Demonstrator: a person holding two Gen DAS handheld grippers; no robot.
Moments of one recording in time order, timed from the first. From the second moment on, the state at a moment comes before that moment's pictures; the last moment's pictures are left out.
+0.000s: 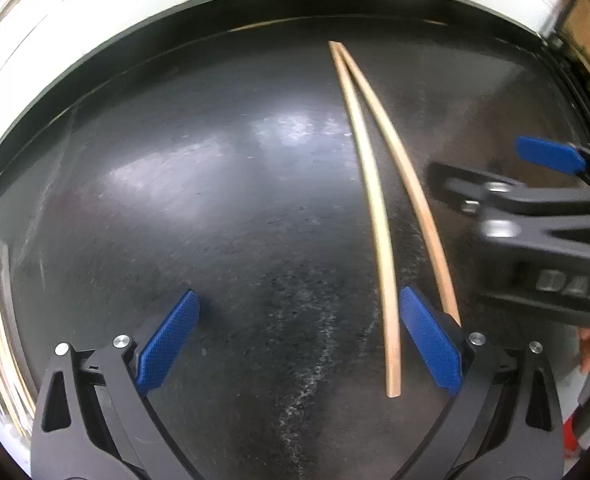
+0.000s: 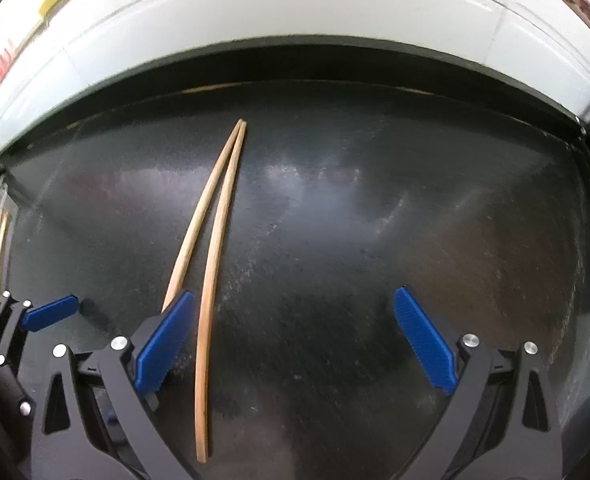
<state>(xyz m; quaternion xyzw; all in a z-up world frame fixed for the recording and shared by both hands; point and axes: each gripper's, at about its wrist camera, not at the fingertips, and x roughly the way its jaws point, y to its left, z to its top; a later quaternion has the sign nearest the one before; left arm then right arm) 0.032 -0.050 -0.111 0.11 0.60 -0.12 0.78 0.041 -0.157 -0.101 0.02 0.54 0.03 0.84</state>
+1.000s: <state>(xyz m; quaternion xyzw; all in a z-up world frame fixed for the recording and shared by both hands) 0.103 -0.057 -0.099 0.12 0.55 -0.11 0.82 0.070 -0.147 -0.101 0.01 0.52 0.02 0.85</state>
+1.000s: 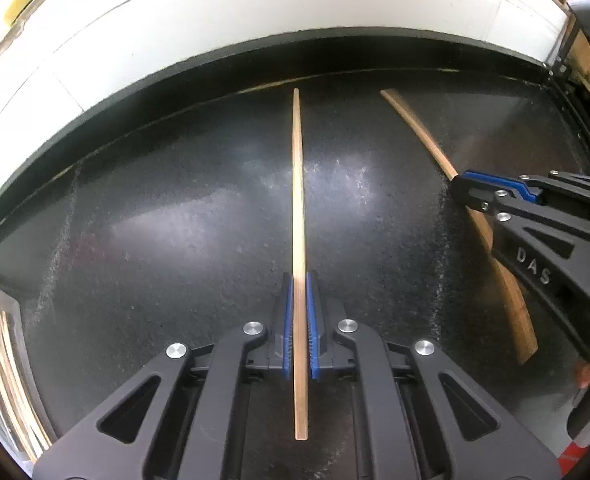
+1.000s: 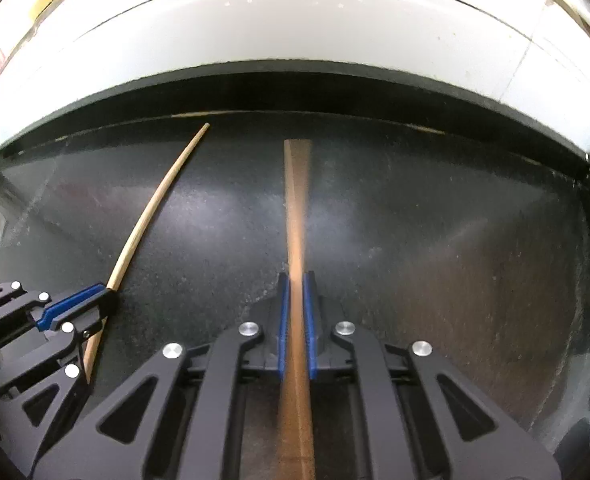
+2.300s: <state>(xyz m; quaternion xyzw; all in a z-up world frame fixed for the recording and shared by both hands) 0.025 0.074 -0.002 -0.01 0.53 0.01 0.85 -0.003 -0.121 -0.024 0.03 0.50 0.12 0.85</state>
